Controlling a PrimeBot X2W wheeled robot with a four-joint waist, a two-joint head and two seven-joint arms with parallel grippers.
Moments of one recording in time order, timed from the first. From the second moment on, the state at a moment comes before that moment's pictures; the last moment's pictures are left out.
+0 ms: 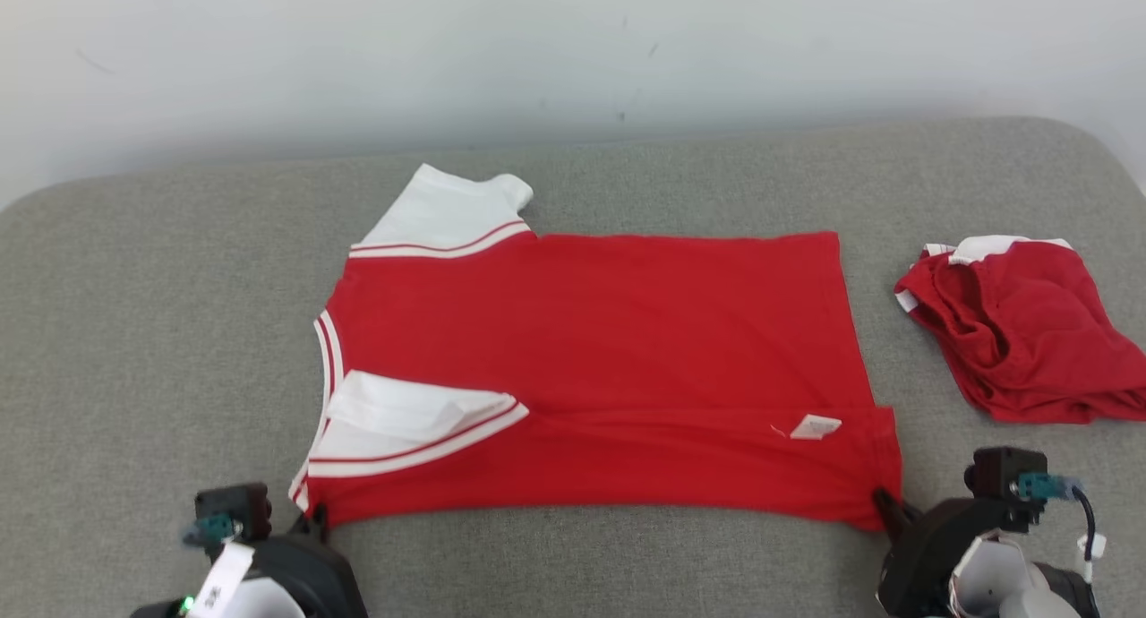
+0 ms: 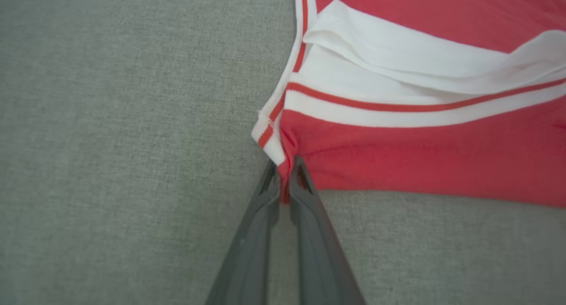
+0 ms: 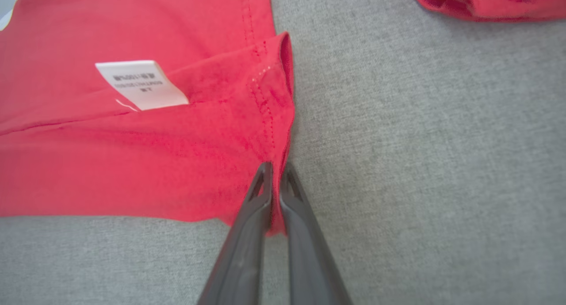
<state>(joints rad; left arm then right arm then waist) -0.26 0.10 -0.20 0.57 -0.27 0.10 0.17 -0.17 -0.12 0.03 0.46 0.50 -0.02 0.27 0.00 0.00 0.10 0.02</state>
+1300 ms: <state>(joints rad) 0.18 0.16 -0.23 0.06 -0.29 0.09 0.37 0.24 -0.17 -0.04 0.02 0.55 -0.09 0.47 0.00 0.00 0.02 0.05</state>
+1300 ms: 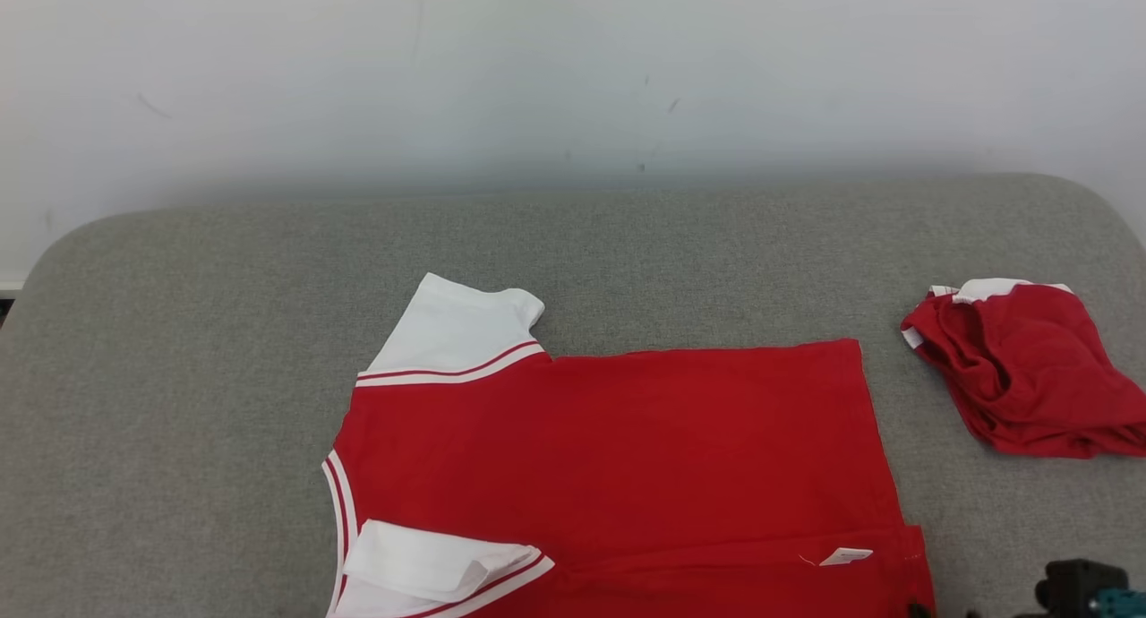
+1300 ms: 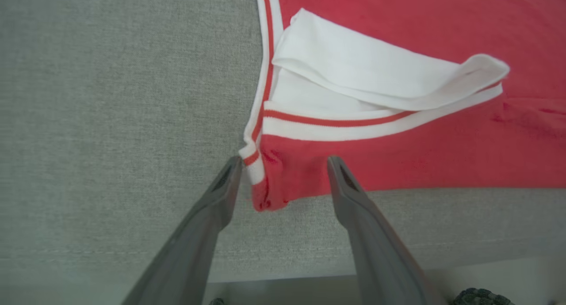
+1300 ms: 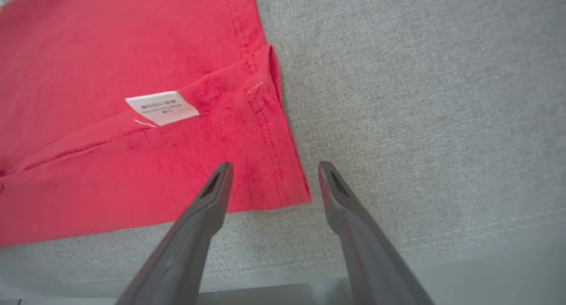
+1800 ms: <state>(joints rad) -0.01 0.14 -0.18 -0.04 -0.24 0.10 0.17 0.11 -0.15 -0.01 -0.09 0.44 -0.09 0.26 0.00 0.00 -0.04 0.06</state>
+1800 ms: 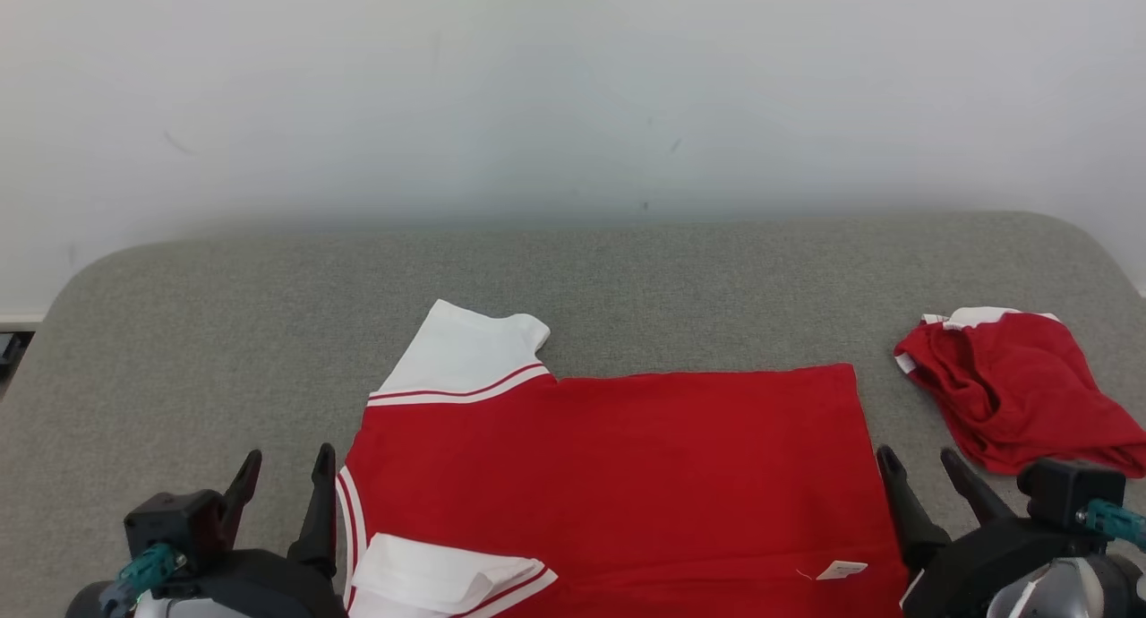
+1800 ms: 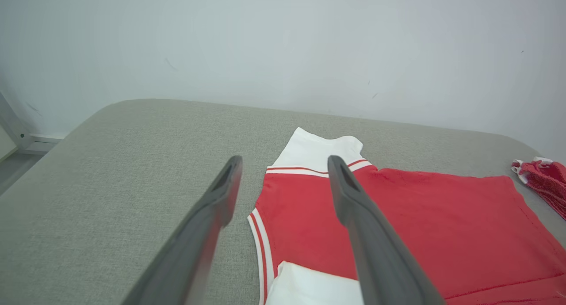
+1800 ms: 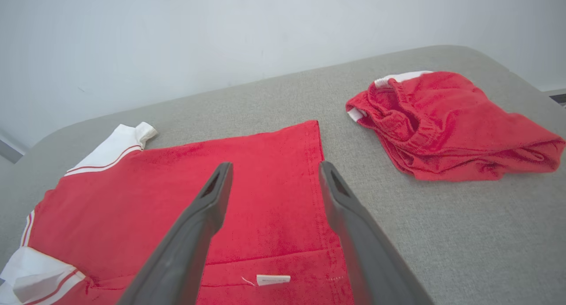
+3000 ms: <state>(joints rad) -0.02 0.15 -0.18 0.12 -0.22 0.09 0.01 0.02 -0.13 -0.01 0.03 0.39 -0.03 -0.04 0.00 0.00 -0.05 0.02</state>
